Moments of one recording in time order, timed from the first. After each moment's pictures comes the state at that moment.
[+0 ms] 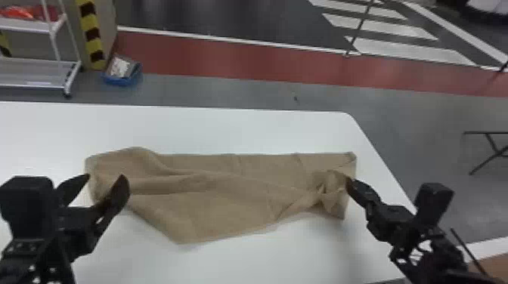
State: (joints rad) left arm 0.33 0.29 -0.22 -2.06 0.33 0.37 0.22; right arm 0.33 -0.15 -0.44 -1.88 -0.21 0.36 0.42
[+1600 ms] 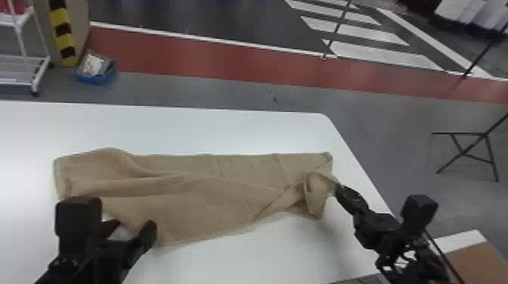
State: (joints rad) left arm 0.24 0.24 -0.37 -2.00 0.43 0.65 0.27; right arm 0.39 -0.15 -0.48 -1.84 -0.23 0.25 0.42
